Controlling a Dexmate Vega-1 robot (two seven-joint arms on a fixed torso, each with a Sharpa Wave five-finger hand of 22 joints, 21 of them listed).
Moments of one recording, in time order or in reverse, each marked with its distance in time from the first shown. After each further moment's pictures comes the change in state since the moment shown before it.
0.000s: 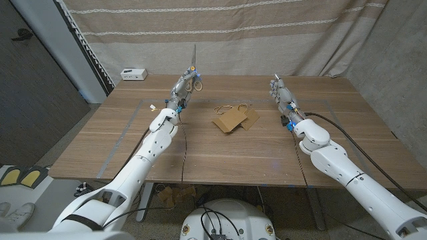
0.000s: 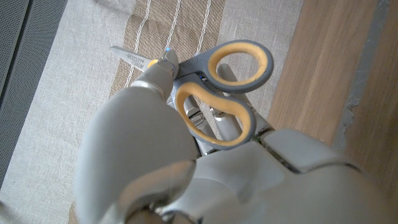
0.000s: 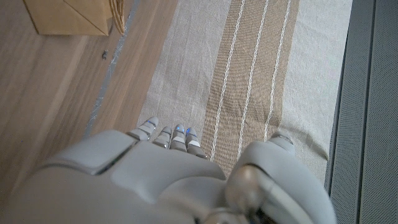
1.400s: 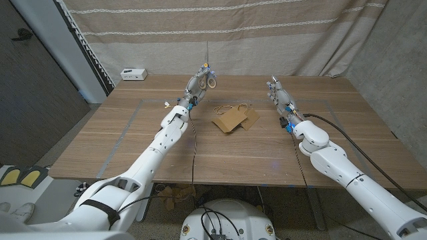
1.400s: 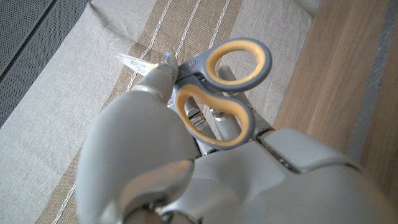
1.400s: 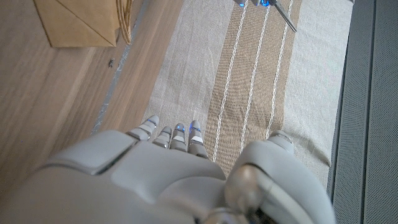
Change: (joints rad) left arm -0.082 -0.088 0.022 0.131 -0.049 0.055 -0.166; left_hand -0.036 0.036 -0.006 0.006 -0.003 -0.058 -0.003 -0.024 0.040 -0.026 -0.003 -0.019 0.019 -0.006 -0.006 -0.001 -0.011 -0.025 0.000 0.008 -0.028; right arm -0.009 -0.008 -0.009 -0.009 -0.006 -0.007 0.001; right_hand 0.009 0.009 0.005 -0.005 -0.007 0.076 -0.002 0.013 0.005 0.009 -0.009 0.000 0.000 0.002 -0.020 0.000 0.000 0.000 -0.022 0.000 0.000
